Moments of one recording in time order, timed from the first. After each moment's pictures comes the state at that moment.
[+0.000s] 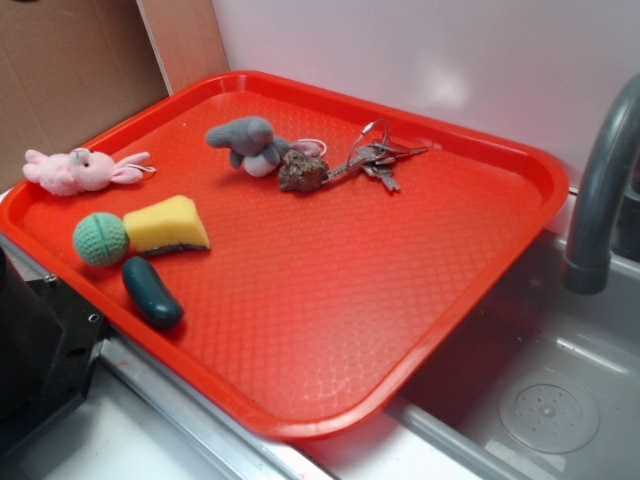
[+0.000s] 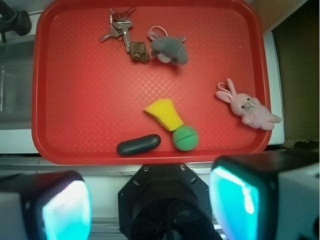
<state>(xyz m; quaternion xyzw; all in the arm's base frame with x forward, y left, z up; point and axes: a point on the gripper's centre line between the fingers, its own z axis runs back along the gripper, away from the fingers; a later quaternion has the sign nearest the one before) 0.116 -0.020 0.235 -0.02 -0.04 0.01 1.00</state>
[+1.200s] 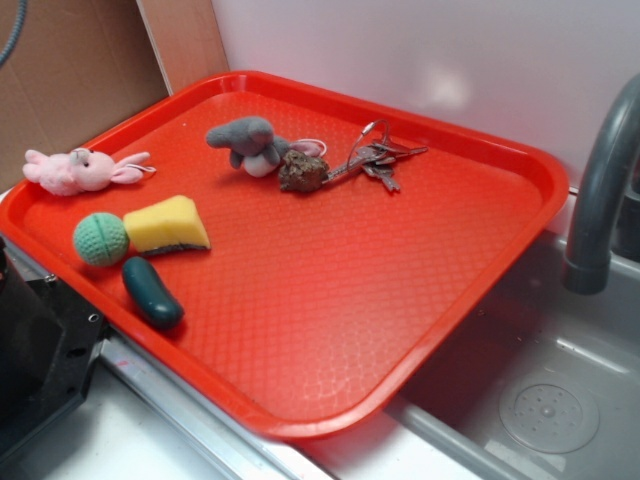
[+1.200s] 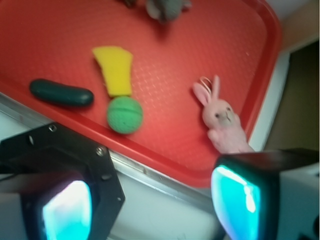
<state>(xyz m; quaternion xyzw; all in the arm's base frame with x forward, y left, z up) 0.091 0.065 0.155 0.06 -0.06 -0.25 0.97</state>
